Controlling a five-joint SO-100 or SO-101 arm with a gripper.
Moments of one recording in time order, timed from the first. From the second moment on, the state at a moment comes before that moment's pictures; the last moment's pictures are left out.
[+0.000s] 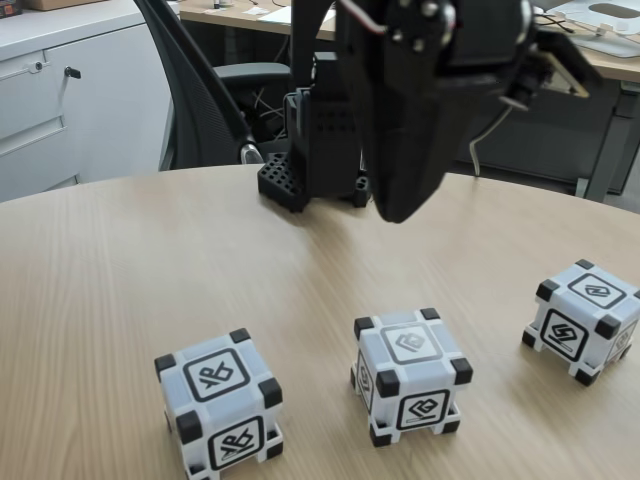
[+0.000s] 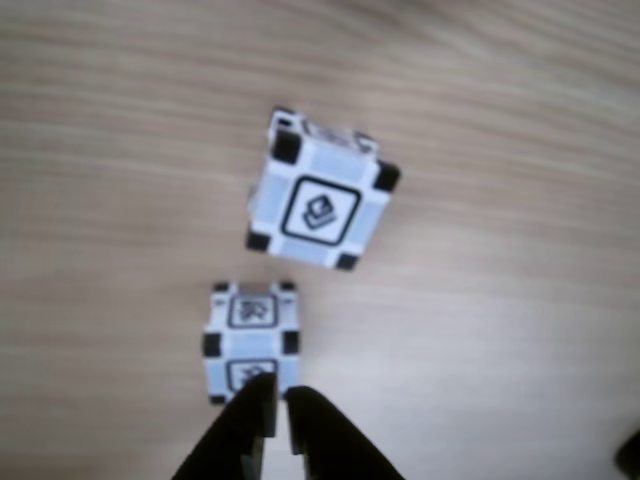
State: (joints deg) arm 2.2 84.5 66.9 104.5 -18.1
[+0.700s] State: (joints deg) arm 2.0 84.5 66.9 104.5 -8.2
